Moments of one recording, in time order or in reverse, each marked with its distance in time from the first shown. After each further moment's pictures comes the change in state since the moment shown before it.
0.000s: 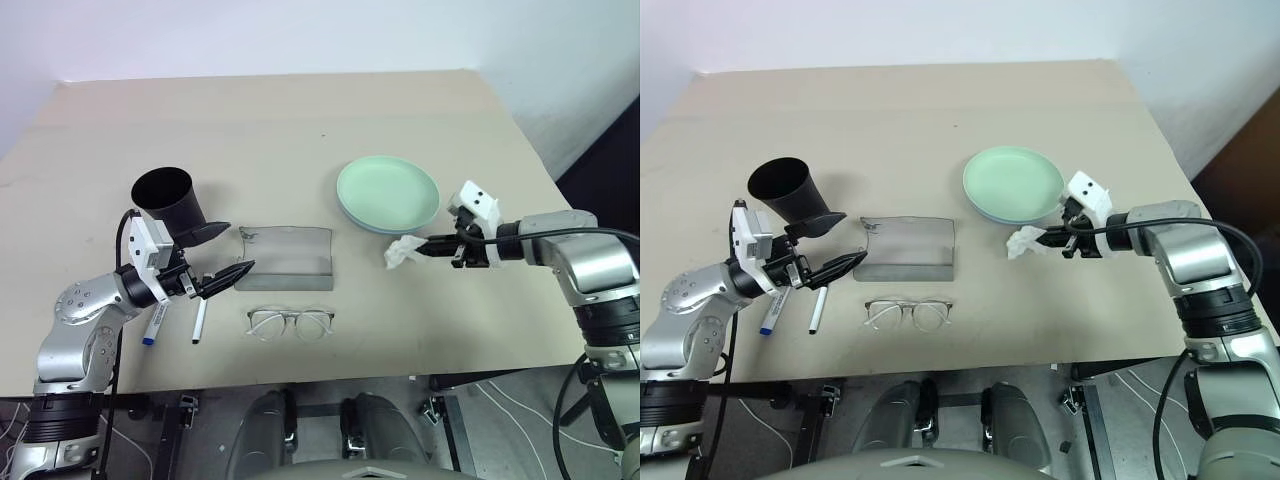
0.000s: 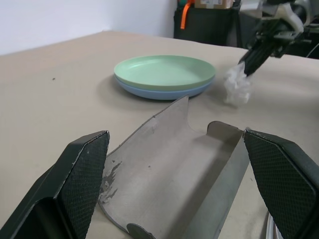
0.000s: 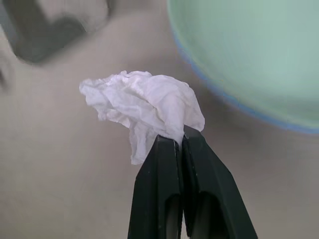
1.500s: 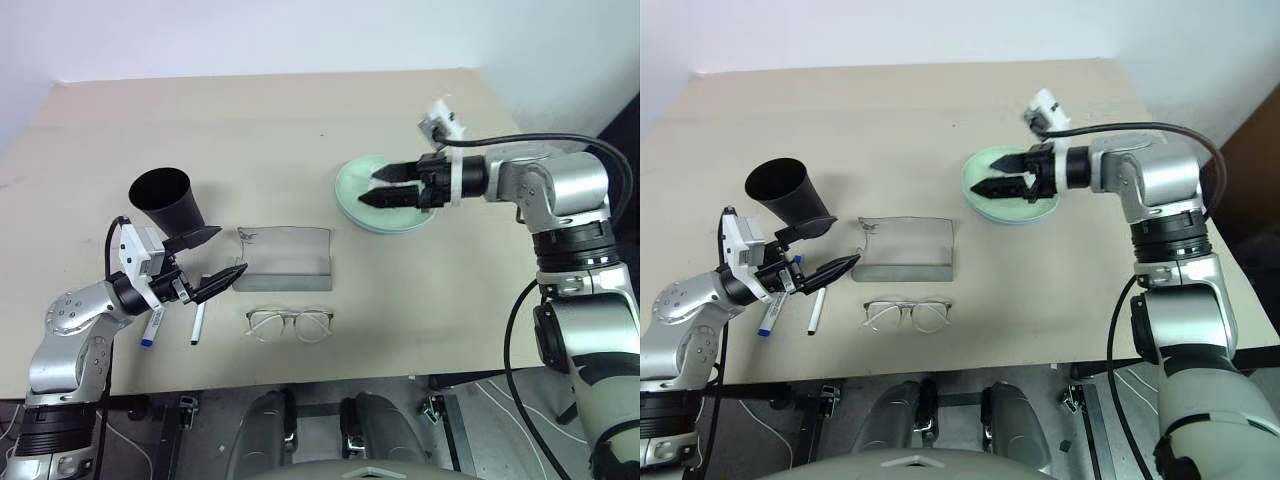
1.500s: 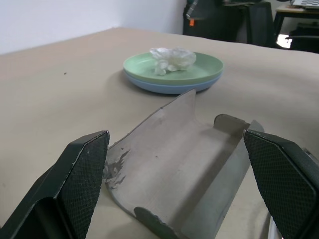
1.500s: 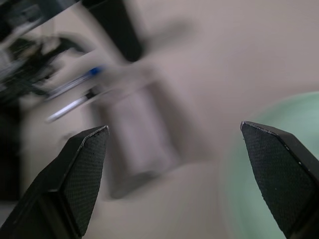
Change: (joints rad) left arm 0.053 0.002 0.029 -0.017 0.001 -0.027 0.021; right arm -0.370 0.205 0.115 0.168 0.096 0.209 0.116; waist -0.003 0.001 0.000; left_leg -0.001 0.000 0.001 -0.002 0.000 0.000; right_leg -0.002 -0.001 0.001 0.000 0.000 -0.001
